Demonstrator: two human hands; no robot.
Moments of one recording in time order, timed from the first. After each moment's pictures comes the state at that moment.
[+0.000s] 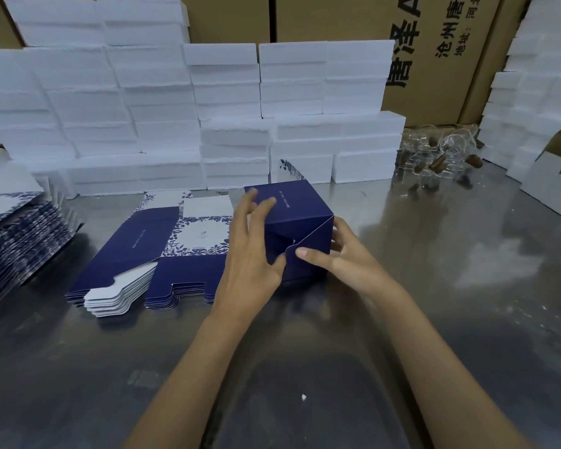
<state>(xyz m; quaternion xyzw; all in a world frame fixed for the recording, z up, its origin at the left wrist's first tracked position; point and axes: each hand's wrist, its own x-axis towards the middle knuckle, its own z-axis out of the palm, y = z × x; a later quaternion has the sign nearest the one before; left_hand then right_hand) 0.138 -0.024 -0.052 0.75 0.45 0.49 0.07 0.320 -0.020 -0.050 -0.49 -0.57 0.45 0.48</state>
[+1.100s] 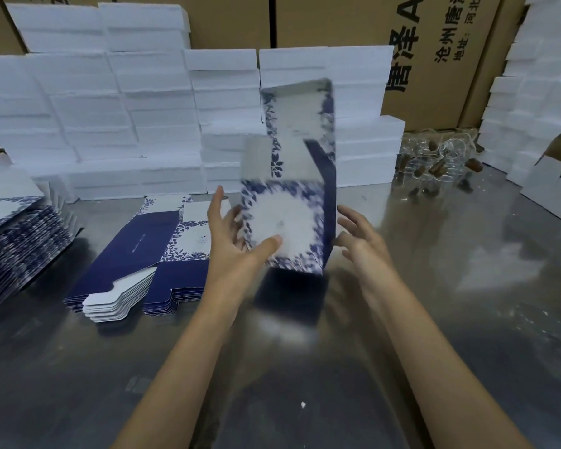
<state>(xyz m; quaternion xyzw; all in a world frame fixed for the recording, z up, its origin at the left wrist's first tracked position) 0.128 -0.025 -0.036 0.55 0.40 0.61 0.40 0.324 -0.019 -0.039 -0.51 -0.46 0.43 0.59</state>
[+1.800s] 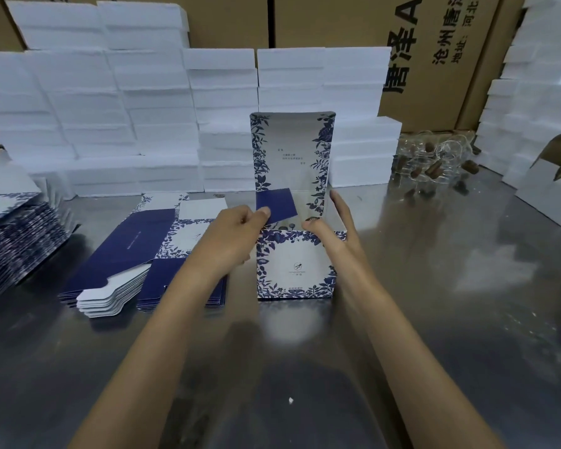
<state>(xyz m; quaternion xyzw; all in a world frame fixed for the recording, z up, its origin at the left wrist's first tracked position) 0.128 -0.026 0.022 0.64 0.58 0.39 0.32 0.304 -0.032 -0.029 -0.48 -0.49 0.44 0.58</state>
